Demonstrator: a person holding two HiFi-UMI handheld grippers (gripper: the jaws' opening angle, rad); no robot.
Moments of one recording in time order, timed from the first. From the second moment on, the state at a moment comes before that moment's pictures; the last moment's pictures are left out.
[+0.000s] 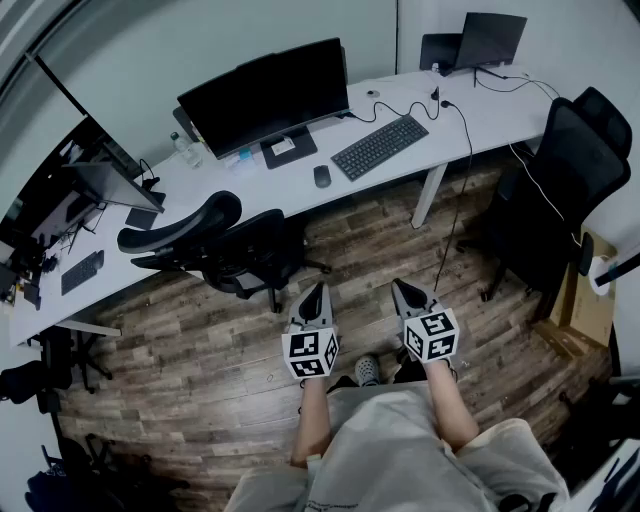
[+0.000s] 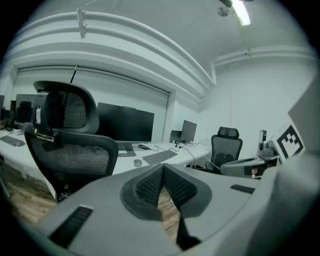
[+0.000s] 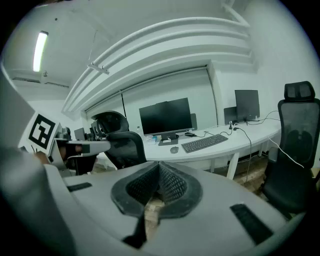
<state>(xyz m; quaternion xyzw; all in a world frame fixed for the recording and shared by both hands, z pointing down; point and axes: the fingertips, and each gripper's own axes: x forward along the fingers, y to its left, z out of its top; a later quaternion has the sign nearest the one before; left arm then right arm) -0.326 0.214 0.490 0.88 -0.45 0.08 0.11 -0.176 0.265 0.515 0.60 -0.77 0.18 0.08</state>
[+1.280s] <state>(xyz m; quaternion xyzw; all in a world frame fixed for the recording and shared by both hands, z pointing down) -0.301 0.220 0.480 0.90 -0.42 0.06 0.10 -0.158 0.263 0.502 0.62 -0.76 0.18 0.05</state>
